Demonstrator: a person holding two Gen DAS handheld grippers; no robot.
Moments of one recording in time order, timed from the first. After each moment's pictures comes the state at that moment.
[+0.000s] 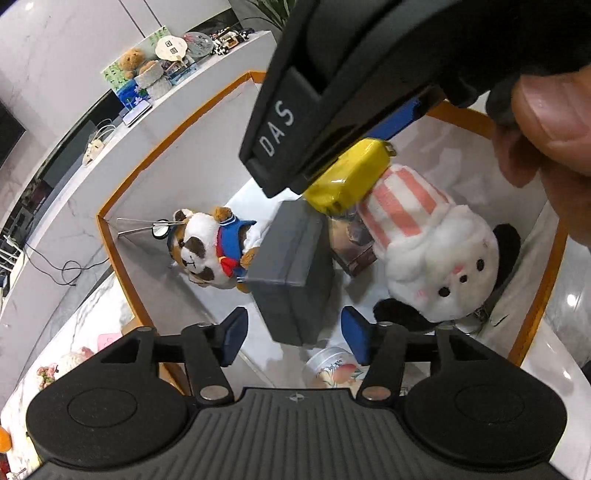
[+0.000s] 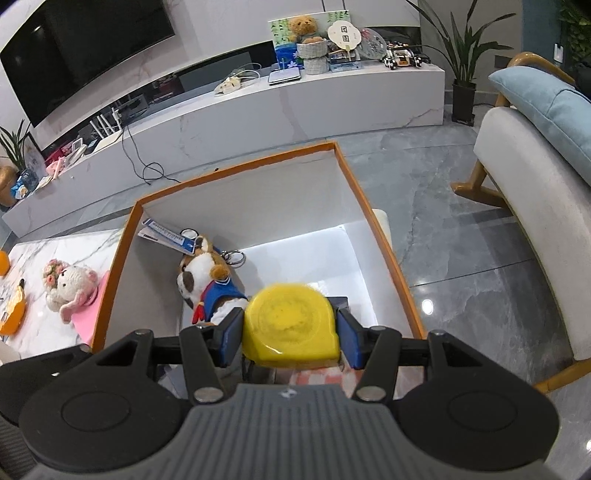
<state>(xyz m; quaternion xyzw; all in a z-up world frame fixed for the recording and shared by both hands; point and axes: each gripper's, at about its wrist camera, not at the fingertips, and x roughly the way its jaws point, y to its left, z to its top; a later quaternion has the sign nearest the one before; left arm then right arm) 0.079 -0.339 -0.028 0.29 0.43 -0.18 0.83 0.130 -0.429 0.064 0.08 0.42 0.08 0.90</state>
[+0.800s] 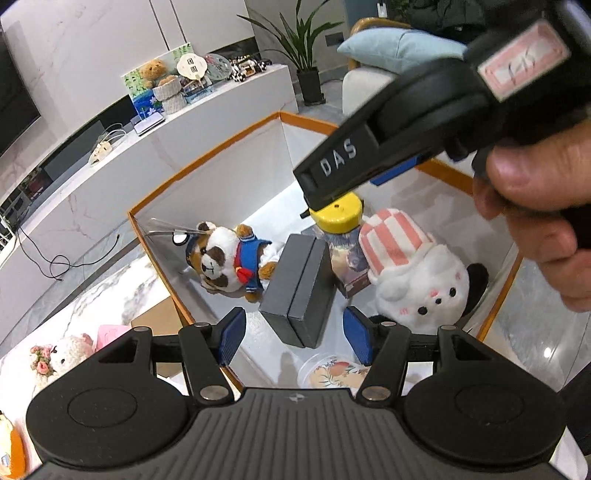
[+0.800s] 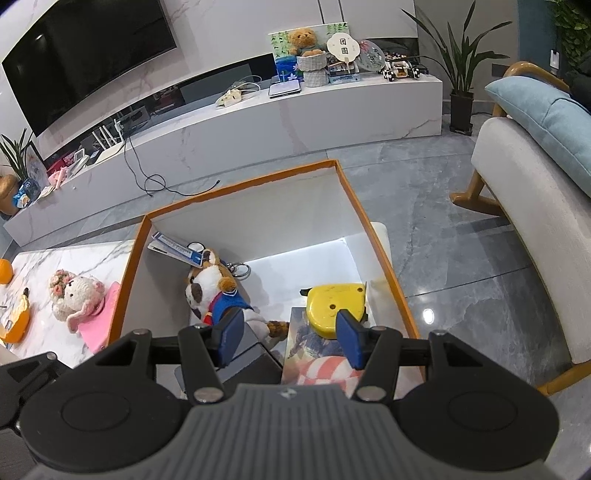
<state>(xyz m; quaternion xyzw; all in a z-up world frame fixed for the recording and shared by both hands) 0.069 -0.302 0.014 0.21 0.40 -0.20 0.87 0.123 -0.429 0.075 0.08 0.41 0.08 0.91</state>
